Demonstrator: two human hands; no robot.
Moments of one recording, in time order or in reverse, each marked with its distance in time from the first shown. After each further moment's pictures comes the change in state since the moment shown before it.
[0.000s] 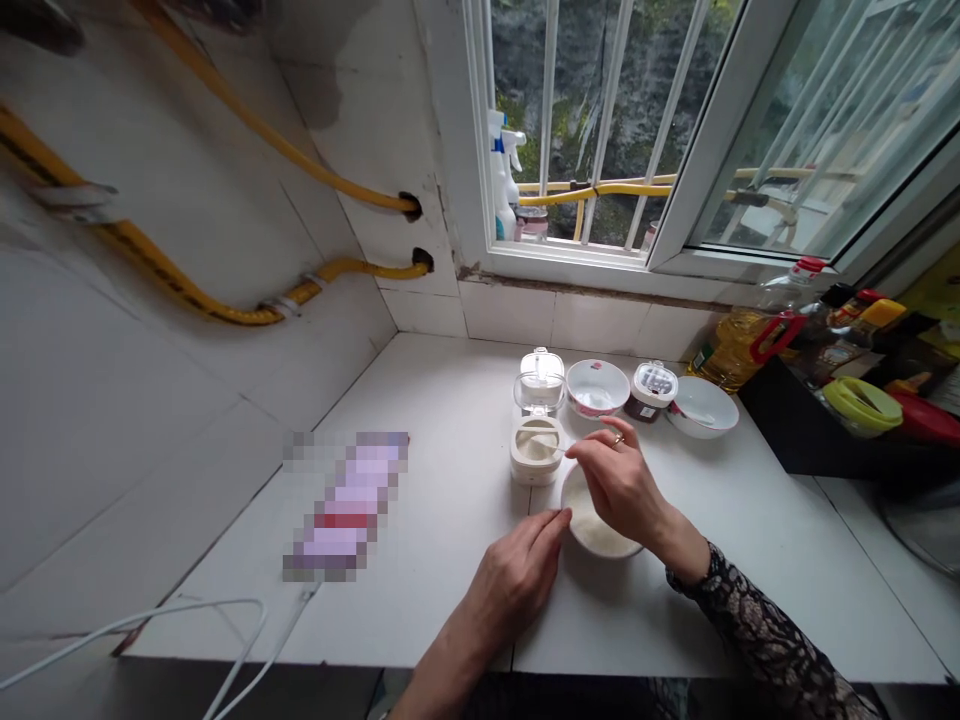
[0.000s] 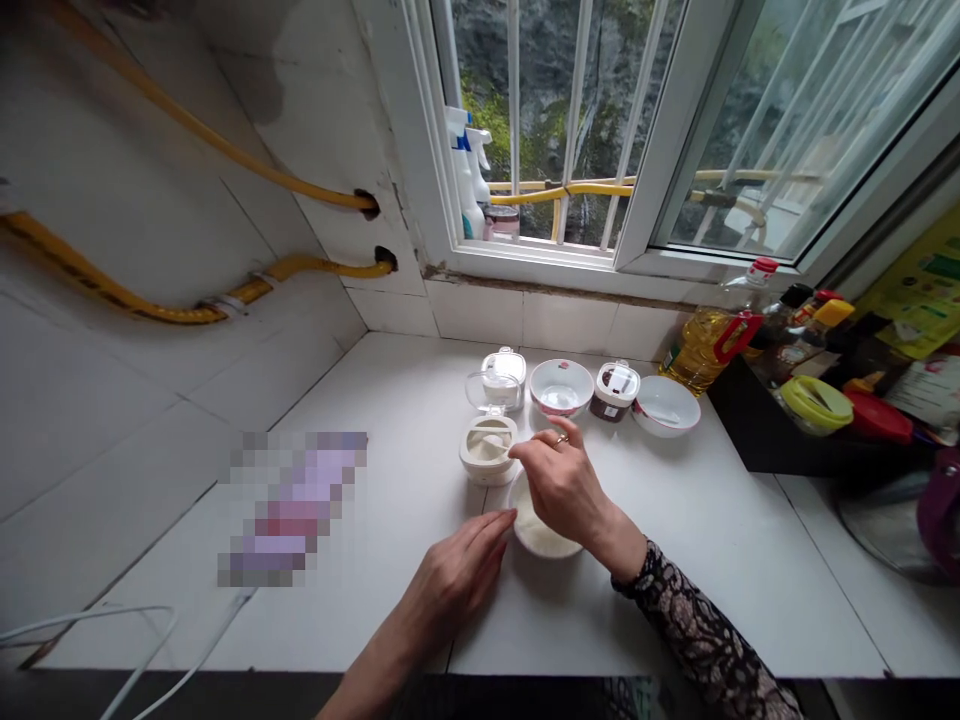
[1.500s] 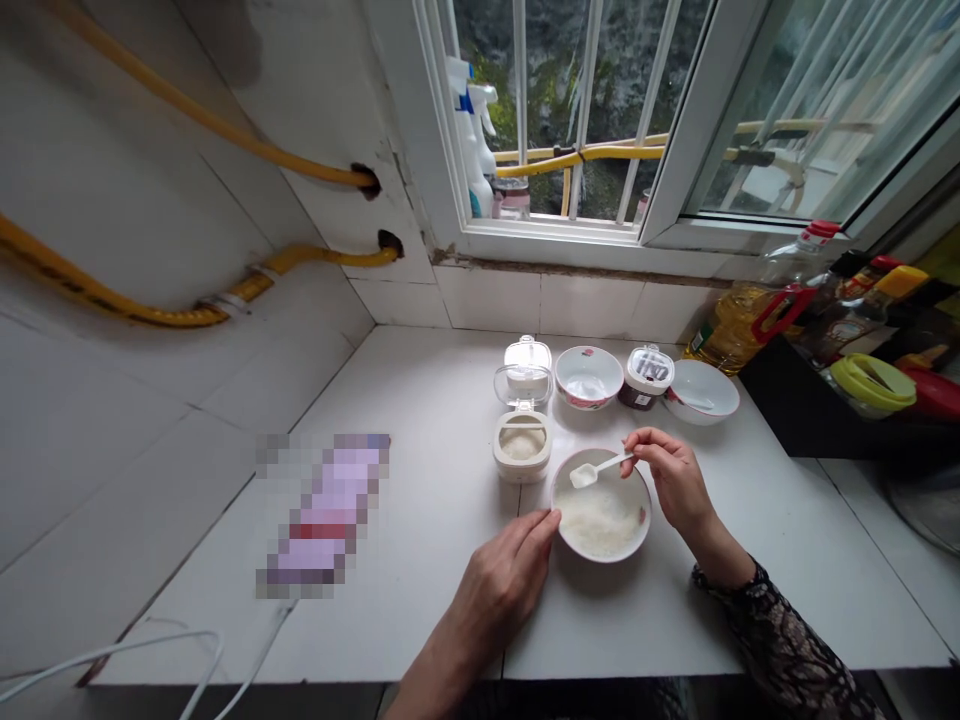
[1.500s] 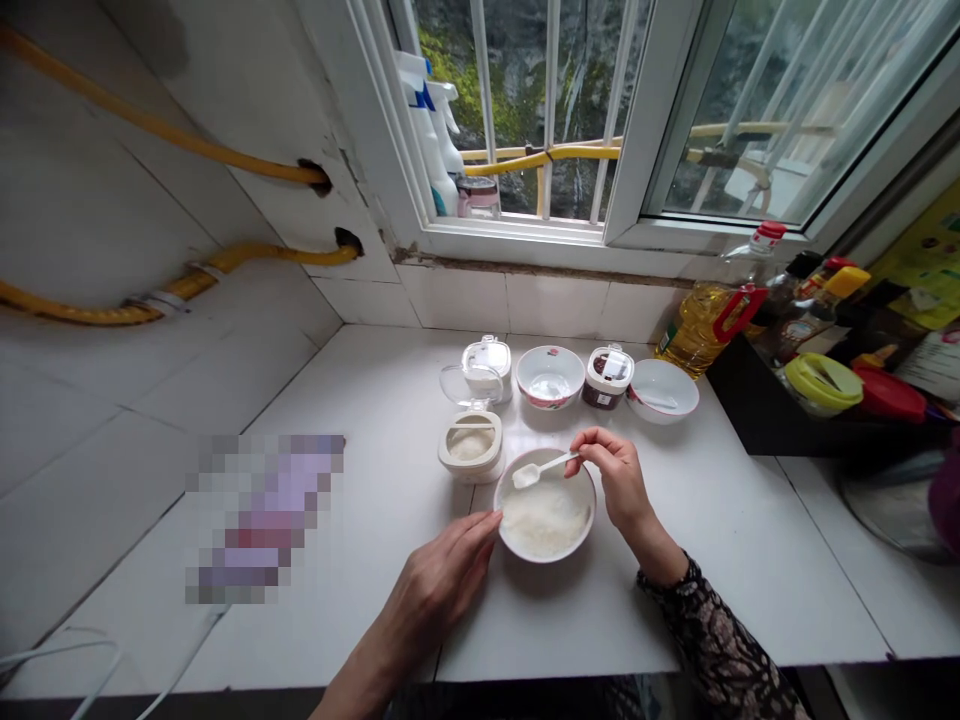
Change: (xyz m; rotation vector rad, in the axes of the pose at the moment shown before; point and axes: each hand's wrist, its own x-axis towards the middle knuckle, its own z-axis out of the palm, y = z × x) left_hand 0.002 0.001 -0.002 -0.015 0.001 -0.014; right_hand -0.041 0.034 -0.023 0.764 0.150 1.006
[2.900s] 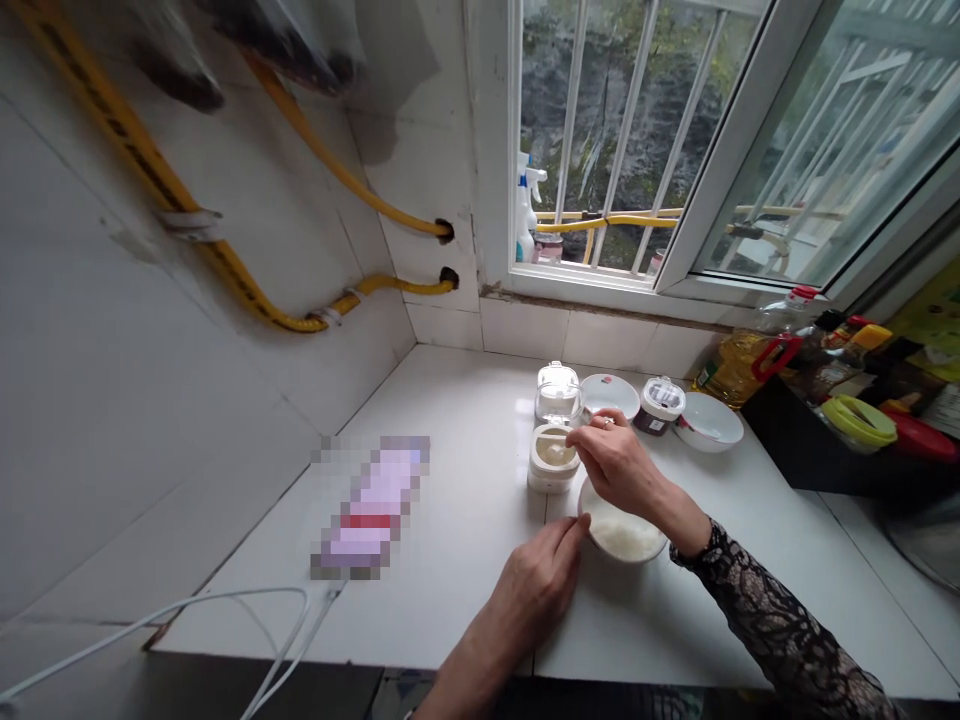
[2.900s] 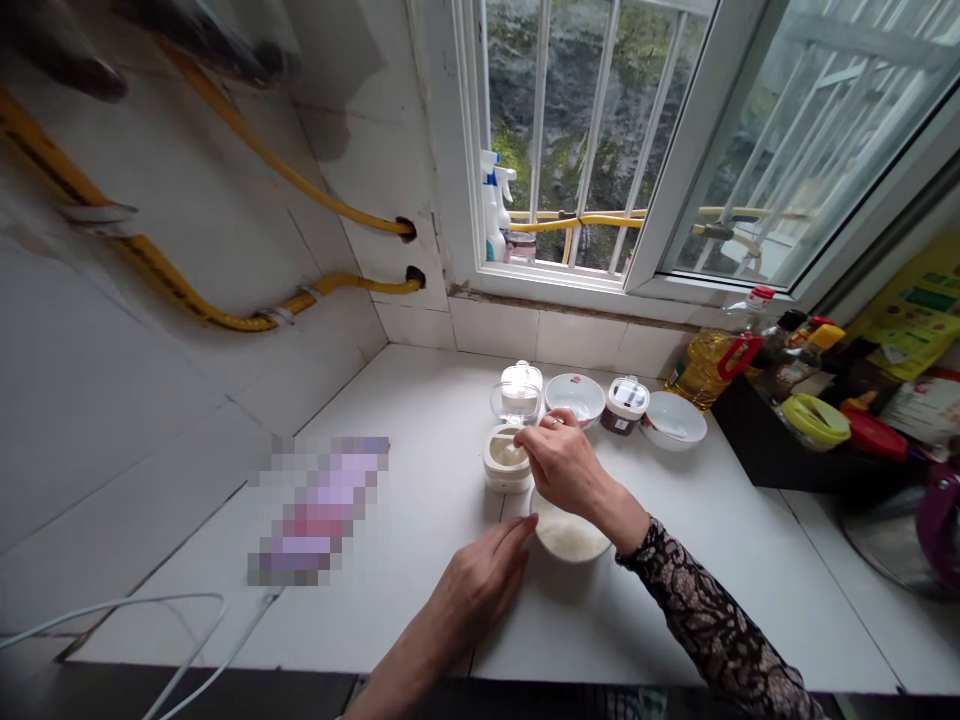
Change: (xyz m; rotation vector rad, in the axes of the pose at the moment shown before) left_hand -0.004 0.000 0.006 0.057 -0.002 0.023; right_hand 0.023 -0.044 0.072 -0.954 -0.317 -1.000
